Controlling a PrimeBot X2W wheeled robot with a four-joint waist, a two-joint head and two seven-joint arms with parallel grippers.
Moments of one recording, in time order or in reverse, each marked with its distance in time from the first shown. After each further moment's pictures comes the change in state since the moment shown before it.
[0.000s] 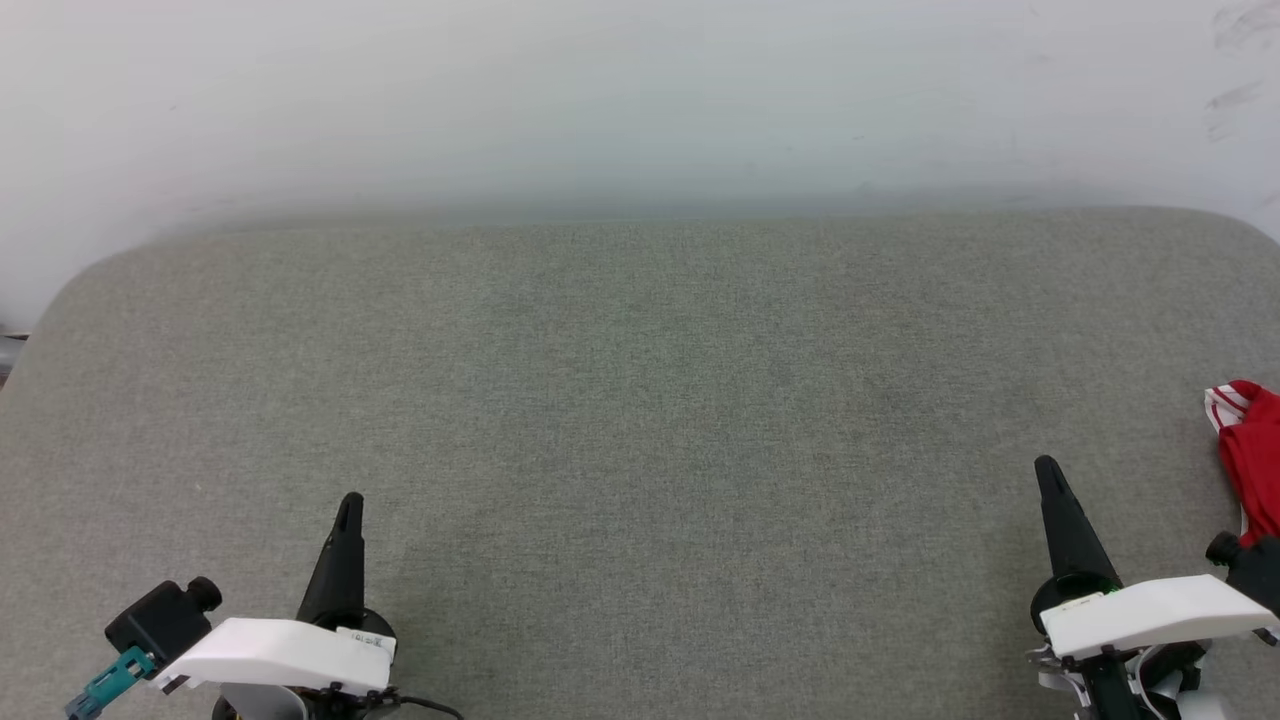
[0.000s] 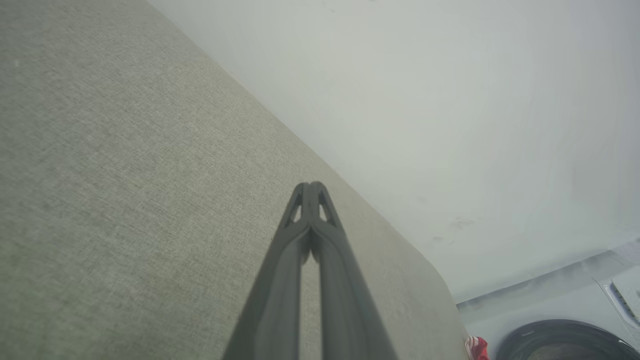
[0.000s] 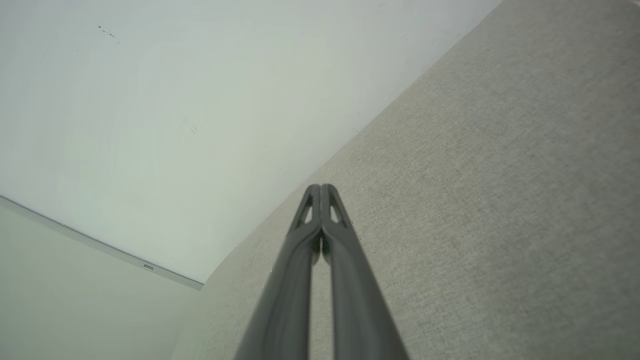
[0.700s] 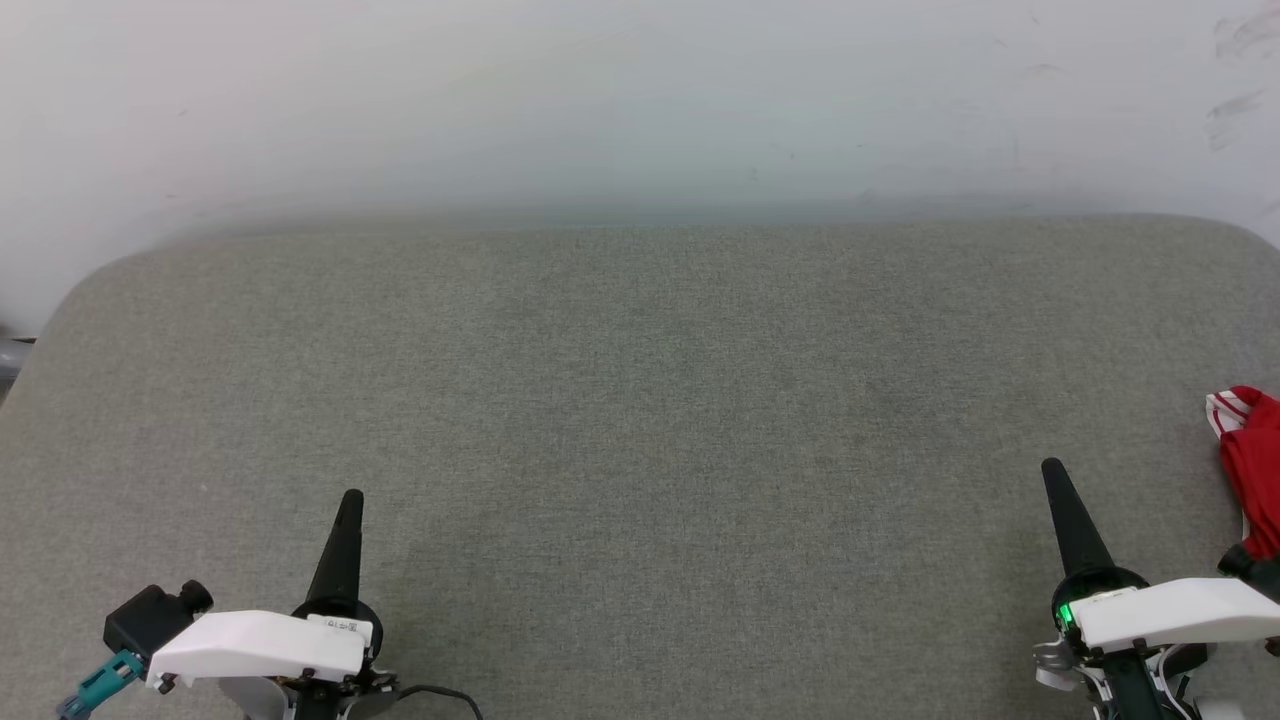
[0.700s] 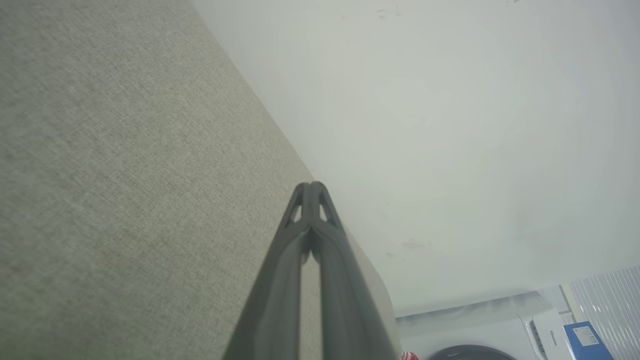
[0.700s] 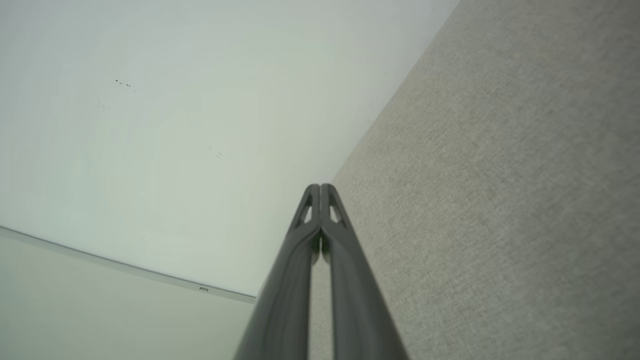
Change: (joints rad) left arm -0.021 -0.002 0.014 0.023 -0.237 0.000 0.061; right arm -0.003 0.007 -0.026 0.008 0.227 0.000 0.057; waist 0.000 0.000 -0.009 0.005
